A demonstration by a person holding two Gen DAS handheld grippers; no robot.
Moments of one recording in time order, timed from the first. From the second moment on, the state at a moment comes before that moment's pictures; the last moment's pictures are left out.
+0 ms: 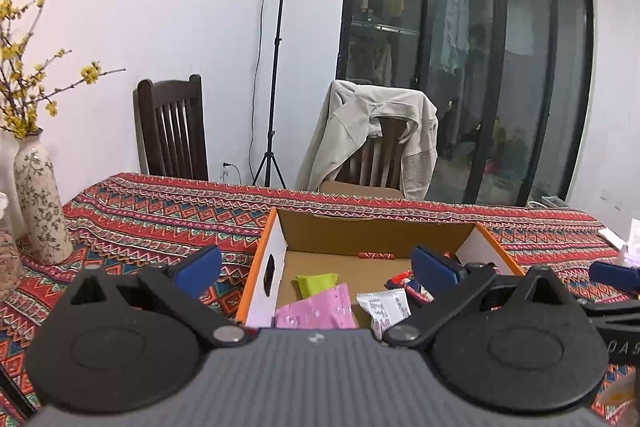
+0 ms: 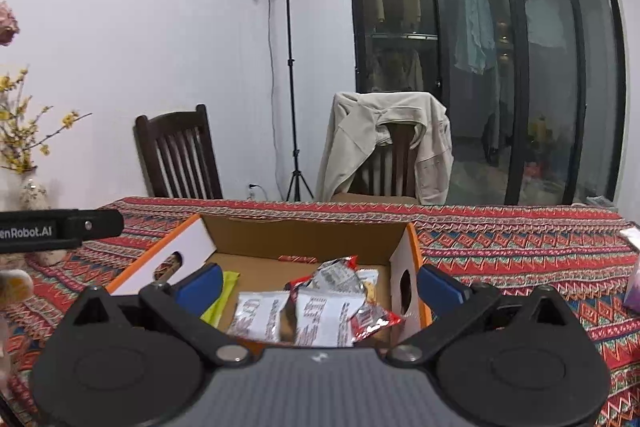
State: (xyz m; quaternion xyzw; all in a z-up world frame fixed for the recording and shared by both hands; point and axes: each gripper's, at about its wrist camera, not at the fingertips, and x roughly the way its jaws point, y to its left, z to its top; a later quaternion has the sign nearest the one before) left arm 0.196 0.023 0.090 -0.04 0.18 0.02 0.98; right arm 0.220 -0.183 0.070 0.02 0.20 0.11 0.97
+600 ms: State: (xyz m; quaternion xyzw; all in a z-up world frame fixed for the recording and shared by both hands) left arm 0.127 0.052 0.037 -0.04 0.22 0.03 0.97; right arm 0.153 -0.191 0.033 0.03 0.24 0.14 0.96
